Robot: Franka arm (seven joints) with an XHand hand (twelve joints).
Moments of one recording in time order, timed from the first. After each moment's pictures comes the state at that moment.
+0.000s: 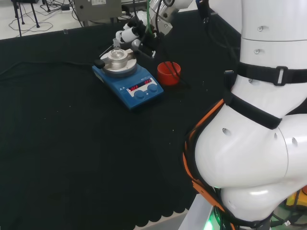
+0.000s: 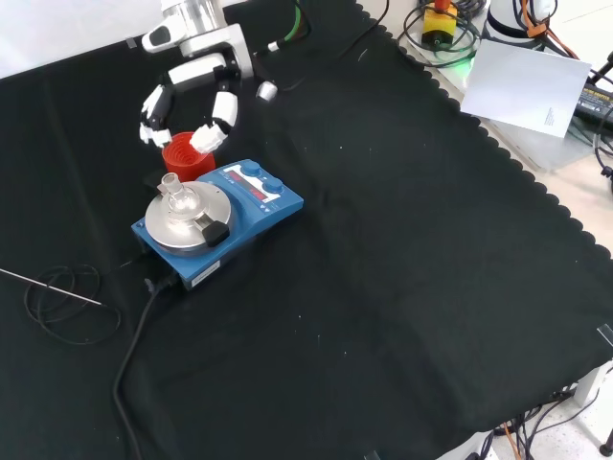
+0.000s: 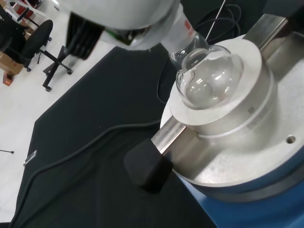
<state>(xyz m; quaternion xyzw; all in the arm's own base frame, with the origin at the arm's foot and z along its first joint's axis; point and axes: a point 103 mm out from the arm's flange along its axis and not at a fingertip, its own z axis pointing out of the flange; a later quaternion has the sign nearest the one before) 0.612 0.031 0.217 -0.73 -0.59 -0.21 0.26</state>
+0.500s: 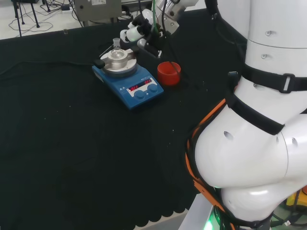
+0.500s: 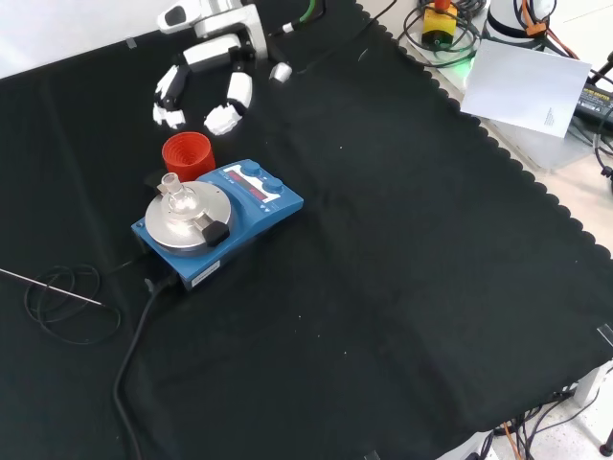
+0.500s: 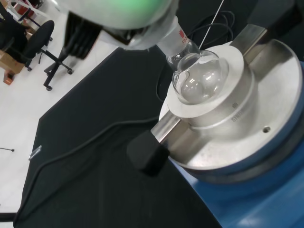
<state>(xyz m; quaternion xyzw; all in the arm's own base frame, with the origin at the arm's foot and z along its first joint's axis) 0.580 0.023 0.236 -0.73 -0.60 -0.21 0.25</state>
